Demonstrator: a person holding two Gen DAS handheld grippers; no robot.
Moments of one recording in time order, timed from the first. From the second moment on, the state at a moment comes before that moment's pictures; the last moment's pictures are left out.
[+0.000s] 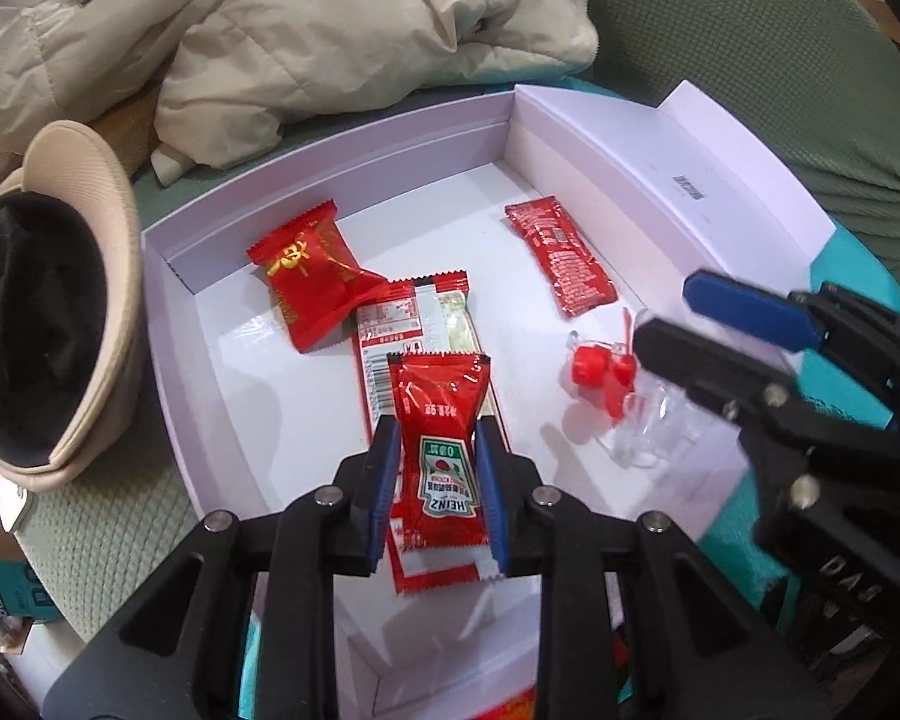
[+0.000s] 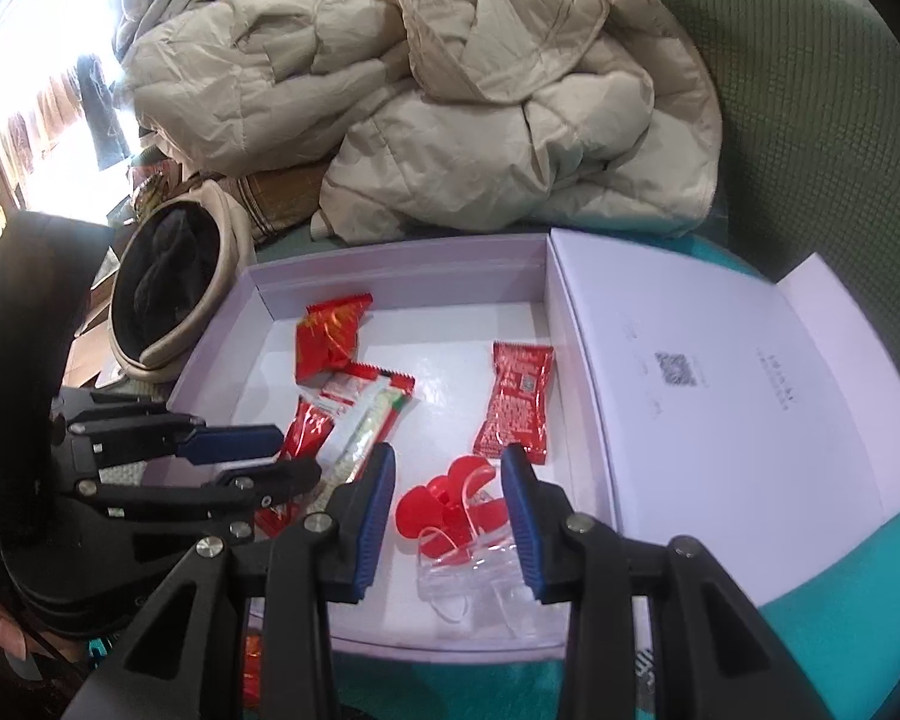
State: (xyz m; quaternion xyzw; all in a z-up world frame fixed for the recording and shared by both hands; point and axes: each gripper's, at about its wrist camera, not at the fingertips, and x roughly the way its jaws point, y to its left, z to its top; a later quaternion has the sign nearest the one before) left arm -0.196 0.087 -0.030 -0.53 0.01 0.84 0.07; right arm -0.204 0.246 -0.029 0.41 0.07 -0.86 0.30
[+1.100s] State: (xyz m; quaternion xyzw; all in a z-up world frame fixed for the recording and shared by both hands) left arm -0.112 0.048 0.063 -0.46 0.02 0.89 0.06; right arm -0.095 0.243 0.076 0.36 0.06 -0.91 0.22
